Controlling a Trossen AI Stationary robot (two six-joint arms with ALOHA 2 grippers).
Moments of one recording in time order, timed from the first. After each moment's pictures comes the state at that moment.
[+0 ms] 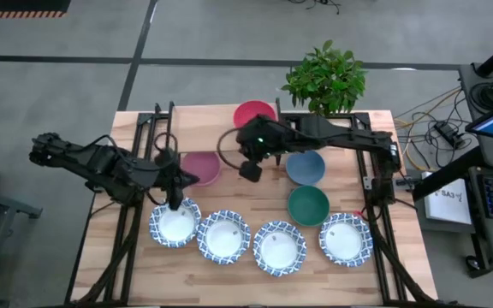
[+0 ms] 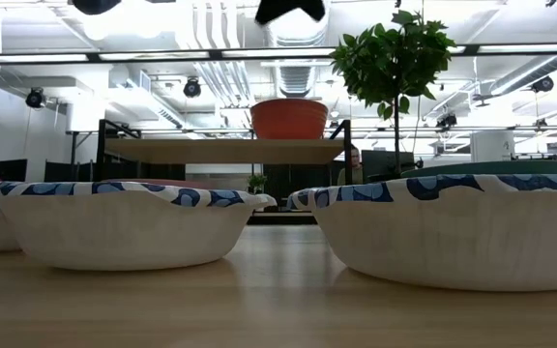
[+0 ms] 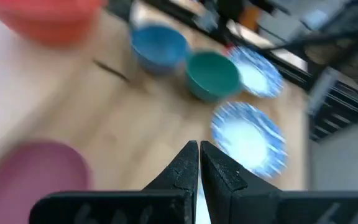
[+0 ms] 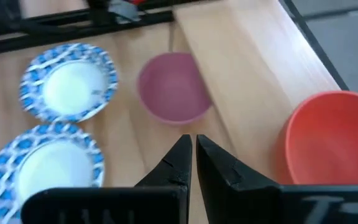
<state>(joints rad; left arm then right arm) -0.33 0.99 1.14 -0.79 -0.38 -0.70 -0.04 1.88 2.15 -1.04 0.16 0.12</state>
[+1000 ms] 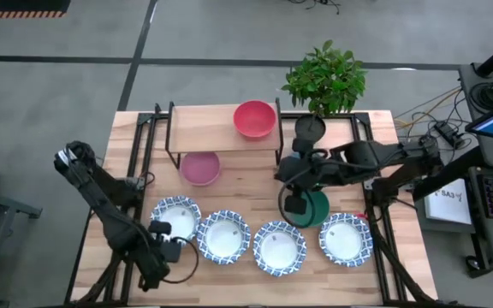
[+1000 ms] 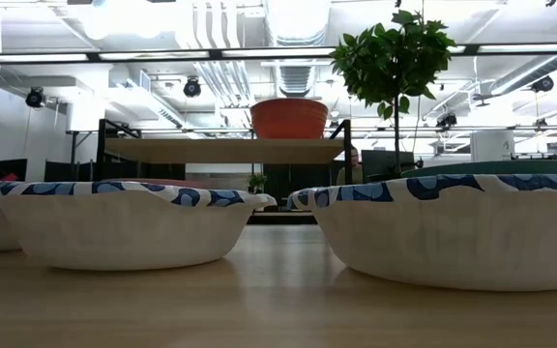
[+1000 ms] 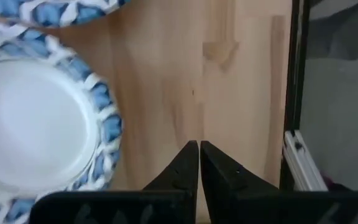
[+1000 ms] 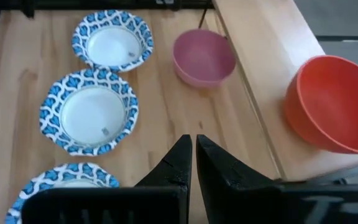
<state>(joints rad) -0.88 1.46 1.12 -0.98 0.01 -0.86 0.24 1.56 1.83 -1.08 0.35 0.21</state>
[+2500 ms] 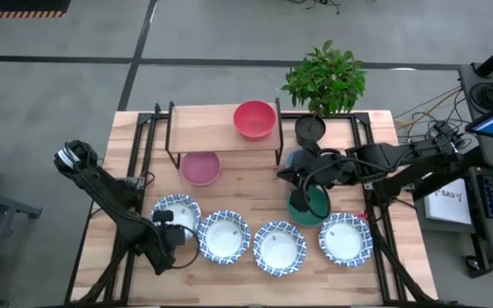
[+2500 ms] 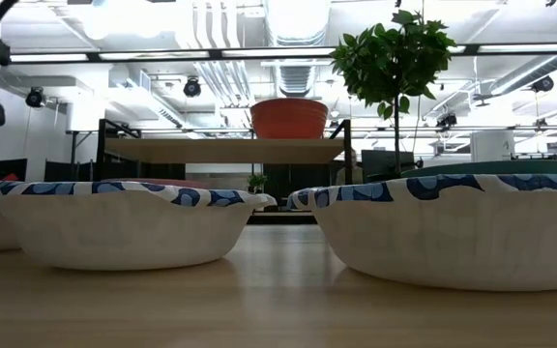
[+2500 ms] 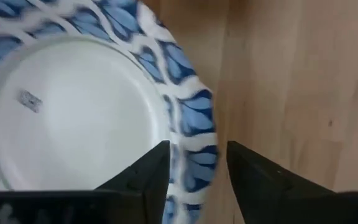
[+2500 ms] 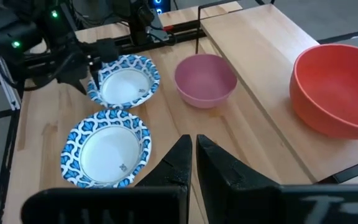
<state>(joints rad) -0.85 1.44 0.79 -0.78 -0.17 -0.95 0.24 1.36 1.51 -0.77 0.37 0.35</state>
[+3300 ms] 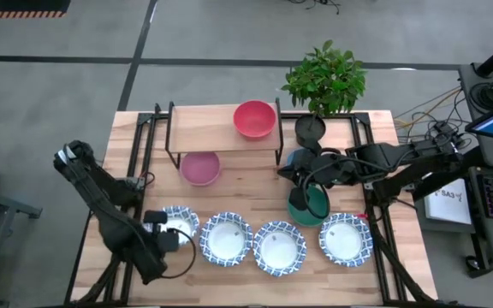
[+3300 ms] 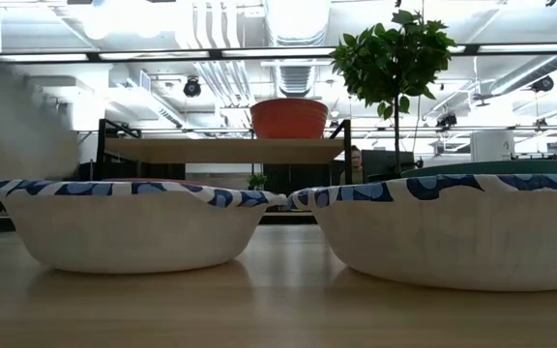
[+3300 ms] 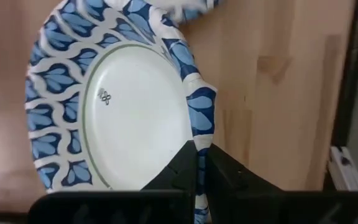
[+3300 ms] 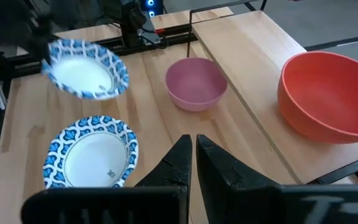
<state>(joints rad) -0.88 1.44 1.25 -1.24 -0.14 -0.90 0.24 1.36 1.51 -0.77 0.40 0.32</state>
